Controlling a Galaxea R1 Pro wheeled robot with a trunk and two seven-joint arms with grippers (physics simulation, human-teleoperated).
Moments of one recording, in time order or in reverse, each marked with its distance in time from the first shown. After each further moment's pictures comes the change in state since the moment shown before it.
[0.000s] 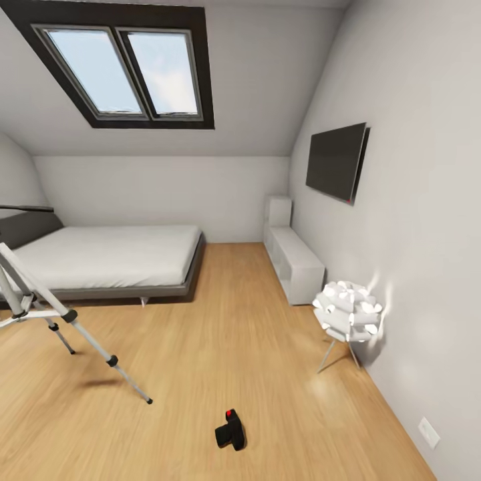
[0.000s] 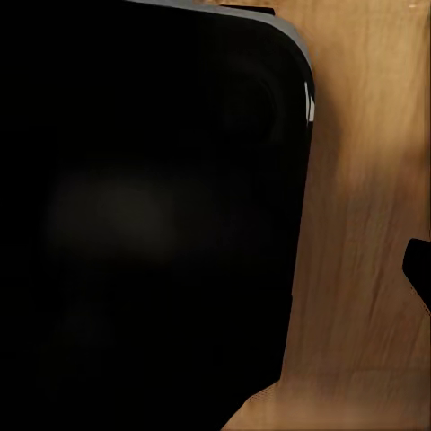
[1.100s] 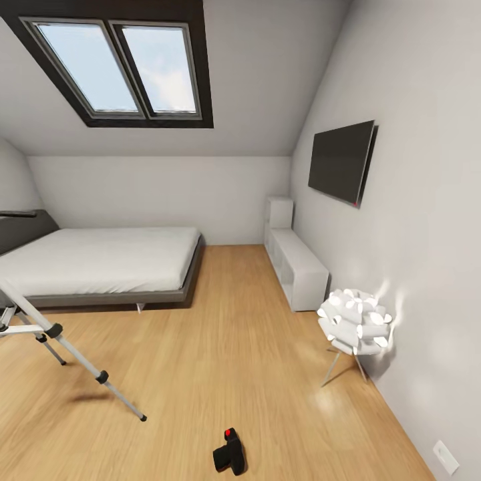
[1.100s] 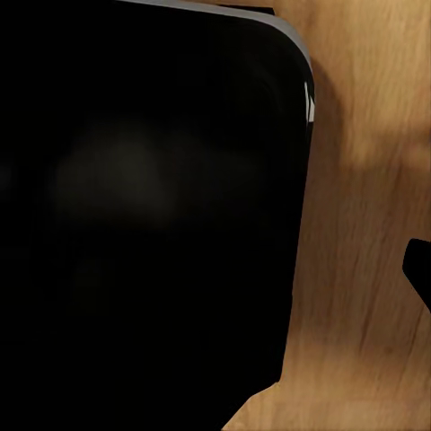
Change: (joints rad) left arm 0.000 -0.001 0.000 -0.003 0.000 -0.005 0.001; right arm 0.000 0.000 -0.001 0.001 0.000 -0.001 0.000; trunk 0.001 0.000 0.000
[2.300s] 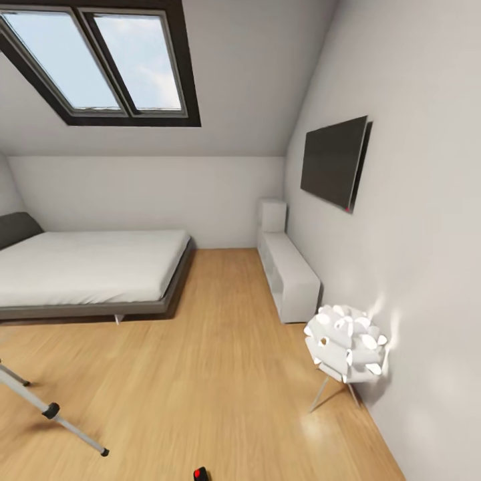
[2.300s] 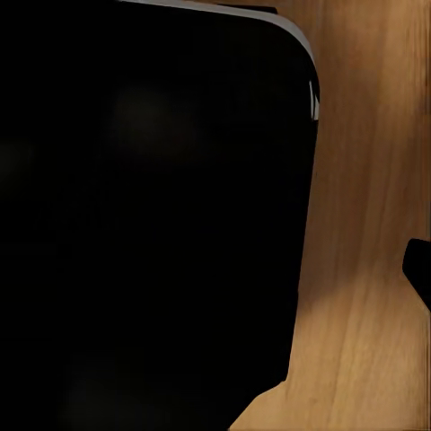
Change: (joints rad) left arm 0.000 0.001 0.000 -0.002 0.005 0.006 -0.006; right arm 0.000 0.005 -0.007 0.001 -0.003 -0.001 -0.003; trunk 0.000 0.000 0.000
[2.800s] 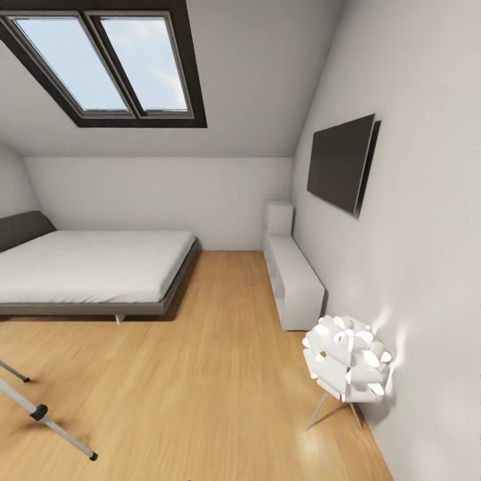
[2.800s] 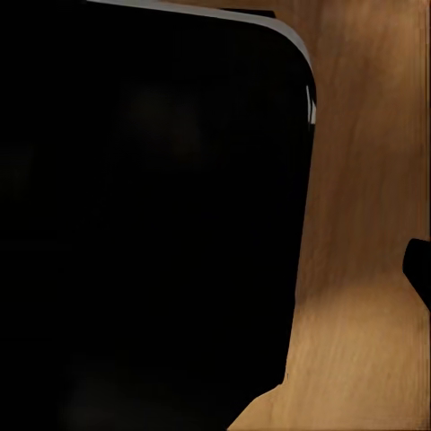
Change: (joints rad) left arm 0.000 0.000 0.000 0.000 0.000 0.000 0.000; right arm 0.000 -0.002 0.003 0.000 0.001 0.000 0.001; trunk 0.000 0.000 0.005
